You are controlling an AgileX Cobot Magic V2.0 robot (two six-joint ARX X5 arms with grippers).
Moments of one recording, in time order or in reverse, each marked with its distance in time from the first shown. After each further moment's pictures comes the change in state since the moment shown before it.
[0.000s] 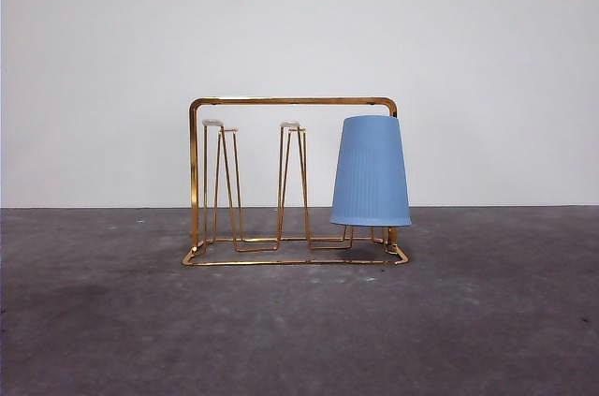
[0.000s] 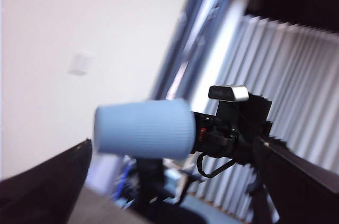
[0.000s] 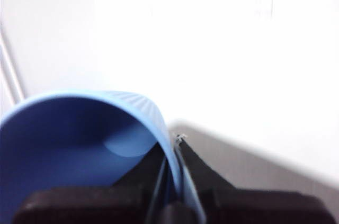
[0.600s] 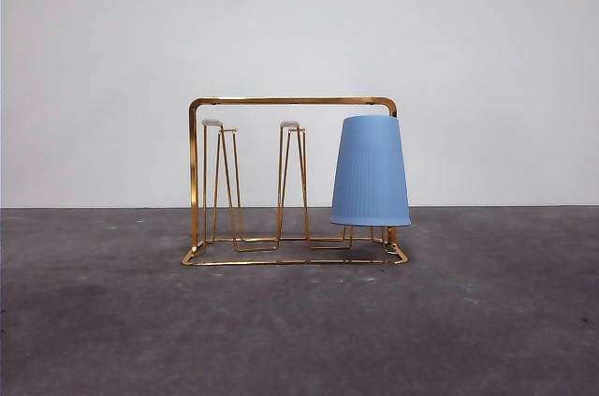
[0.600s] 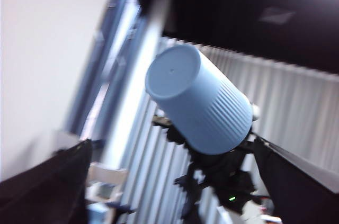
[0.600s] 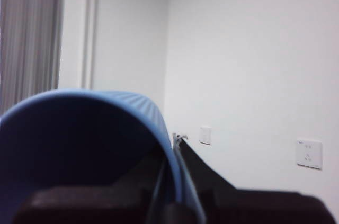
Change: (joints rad) left arm 0.000 0.308 0.000 0.510 0.260 -0.060; right arm 0.001 -0.161 0.005 0.236 -0.220 -0.060
